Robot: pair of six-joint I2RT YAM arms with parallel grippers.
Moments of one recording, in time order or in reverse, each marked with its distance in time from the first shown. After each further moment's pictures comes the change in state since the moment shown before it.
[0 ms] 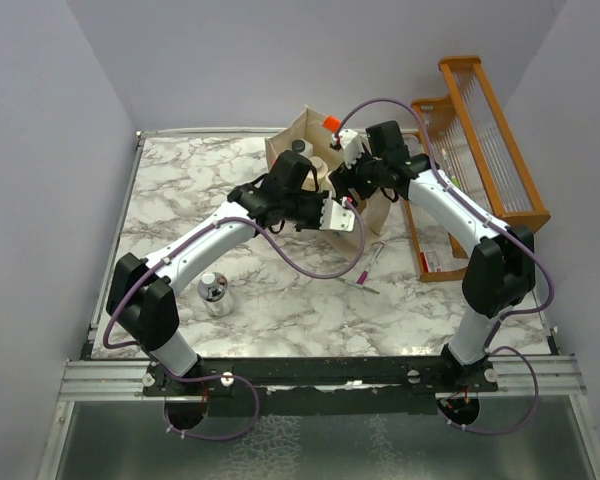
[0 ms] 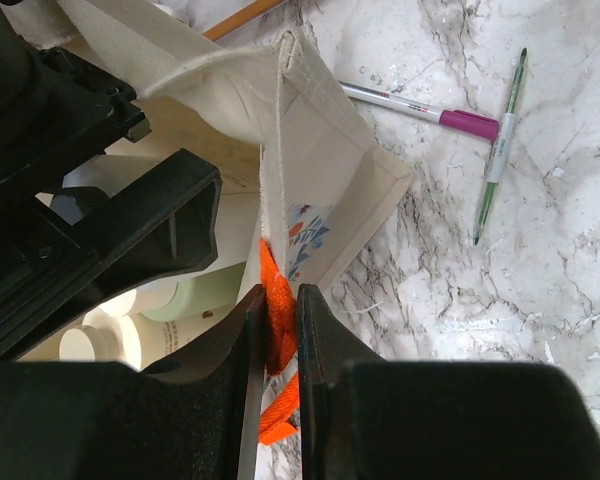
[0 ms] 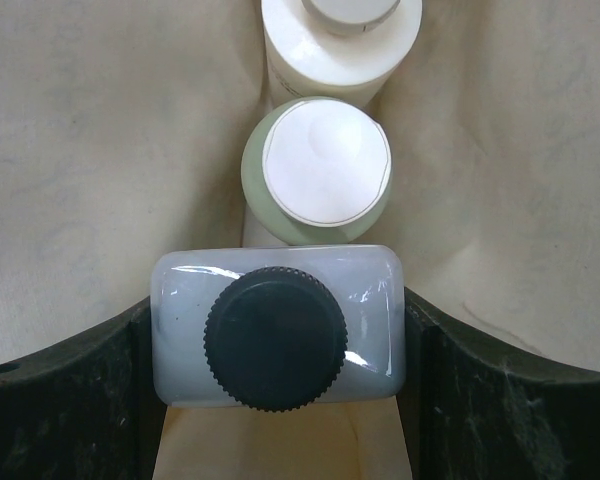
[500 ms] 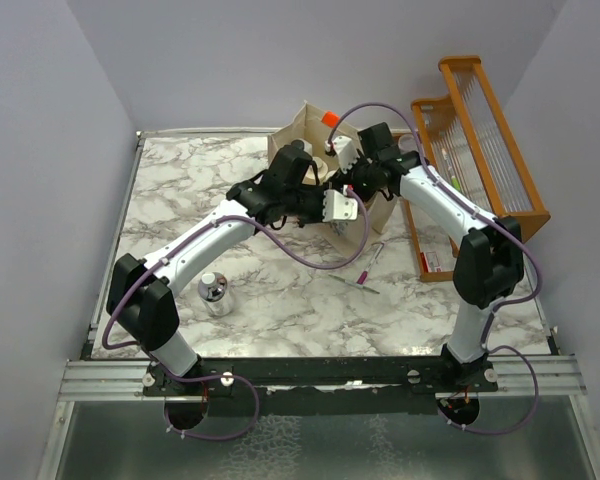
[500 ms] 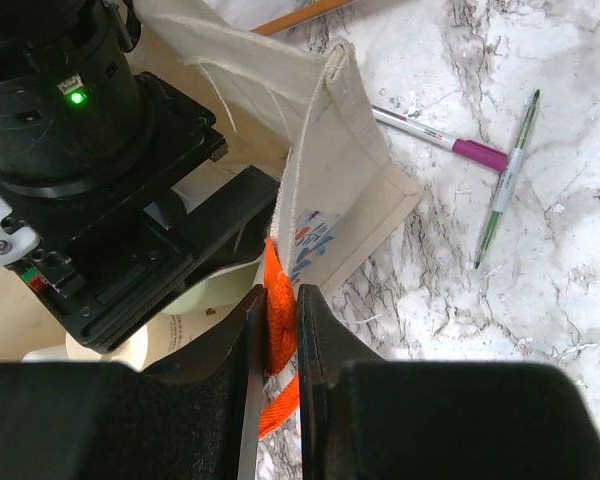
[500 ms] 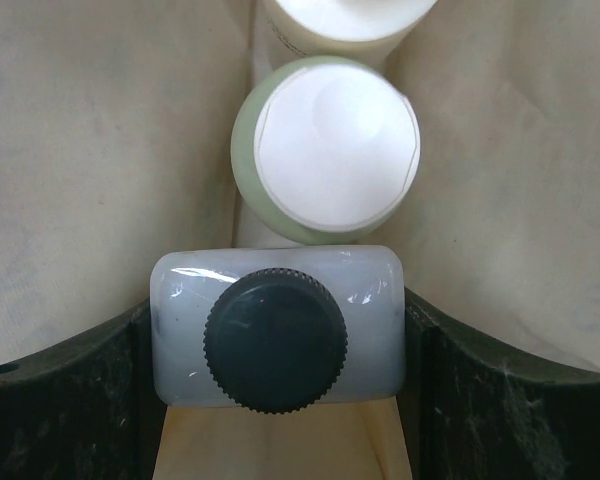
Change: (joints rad) left arm -0.002 0.002 0.034 0.016 -0.014 -0.106; right arm 0.017 0.075 0.048 -0.088 0.033 -0.020
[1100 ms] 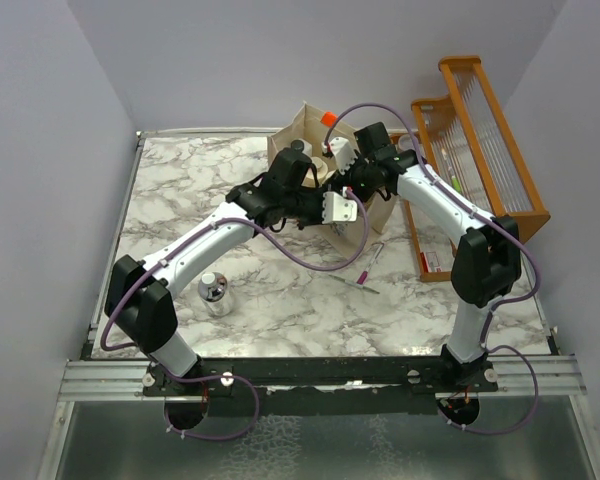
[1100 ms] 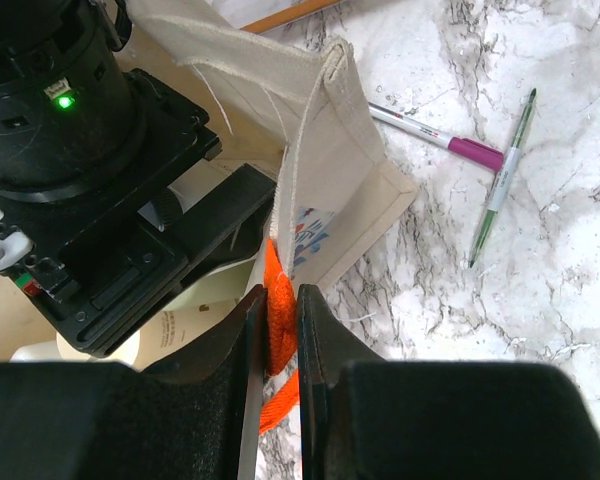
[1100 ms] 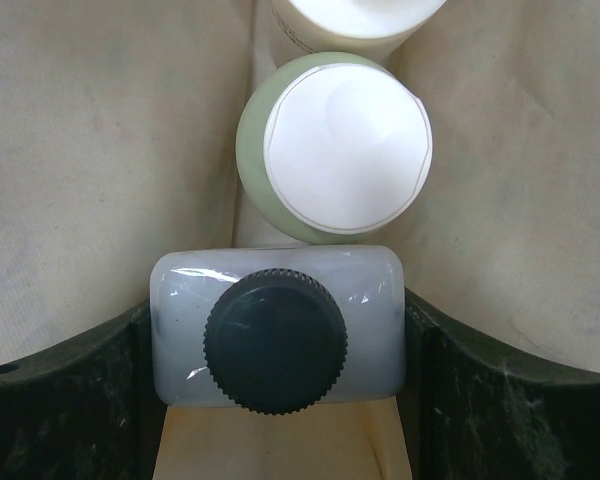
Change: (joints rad) left arm -0.005 -0.010 -0.023 0.018 -0.013 -0.024; right arm 0.015 0.021 0.038 -0.042 0.031 -0.017
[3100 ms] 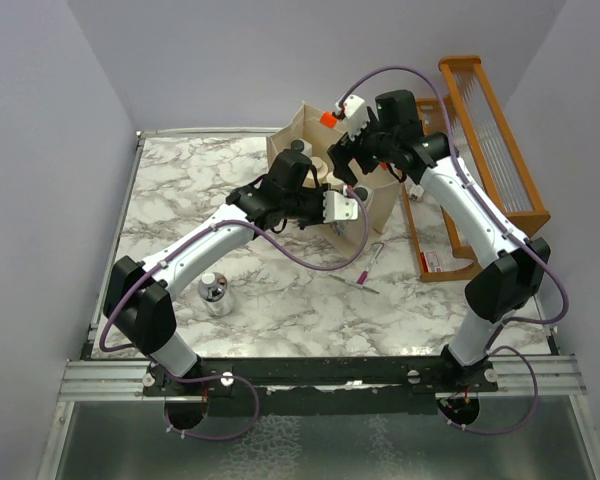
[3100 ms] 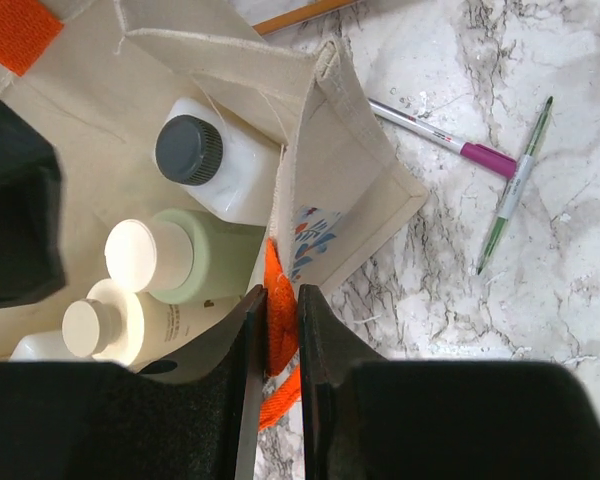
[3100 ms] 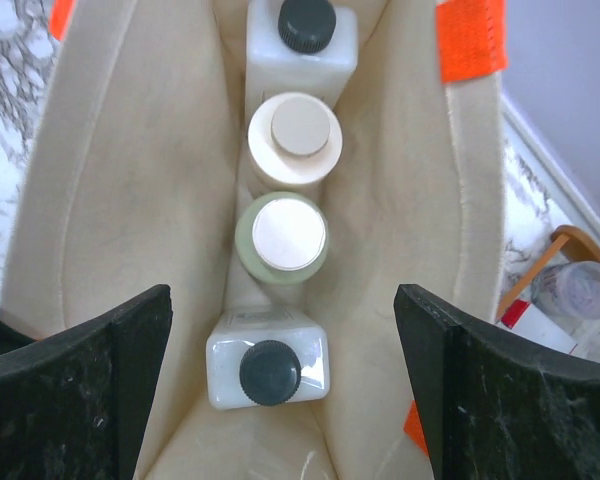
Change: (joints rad) left arm -0.007 -0.012 -0.025 0.046 -0.034 -0.034; right arm 0.000 -0.113 0.176 -0.015 -0.032 0.014
